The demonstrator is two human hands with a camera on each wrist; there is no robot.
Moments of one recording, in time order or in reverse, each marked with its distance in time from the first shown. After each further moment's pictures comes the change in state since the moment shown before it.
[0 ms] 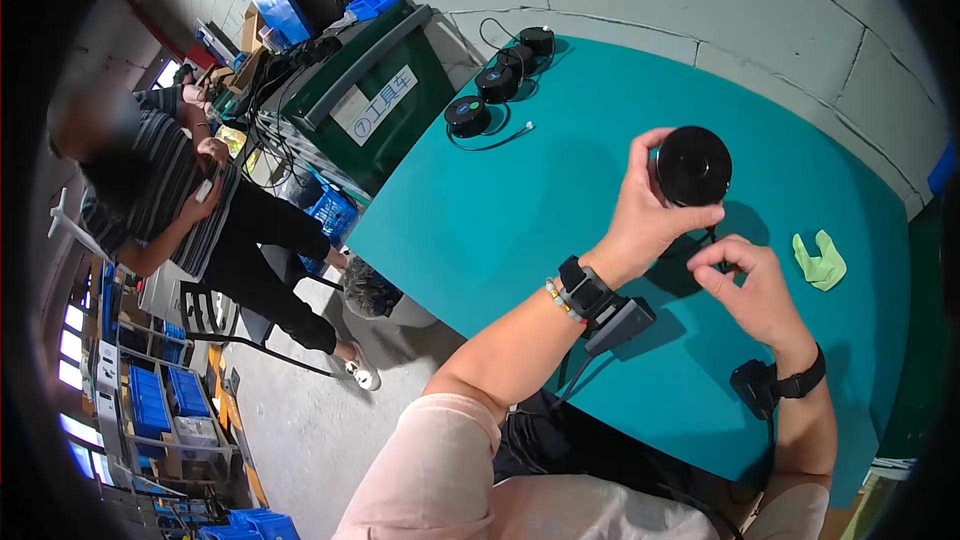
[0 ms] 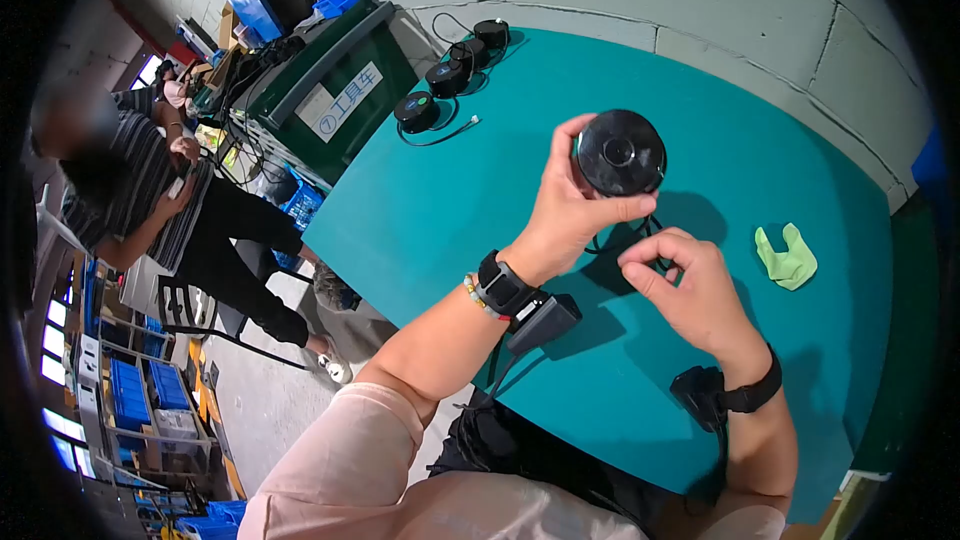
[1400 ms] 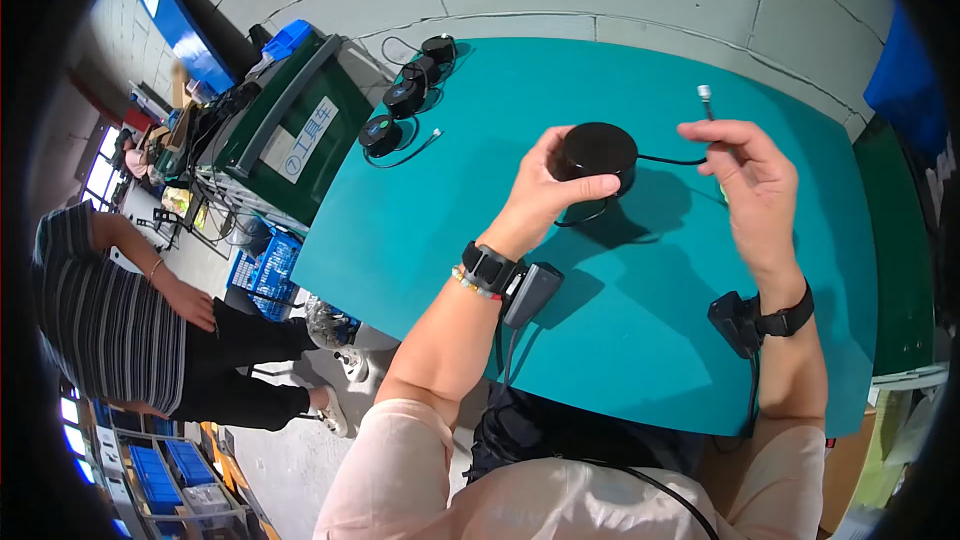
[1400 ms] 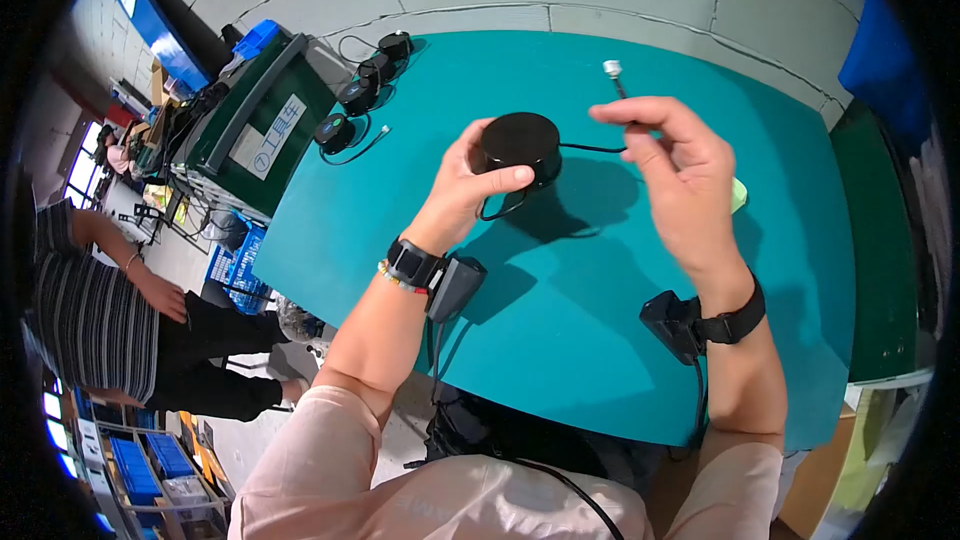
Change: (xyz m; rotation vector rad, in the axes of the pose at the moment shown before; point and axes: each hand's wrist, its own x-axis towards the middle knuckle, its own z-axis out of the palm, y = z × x) left_hand 0.000 0.010 -0.006 0.233 -0.072 -0.250; right_hand -0.014 -0.020 -0.044 0.164 0.553 -0.348
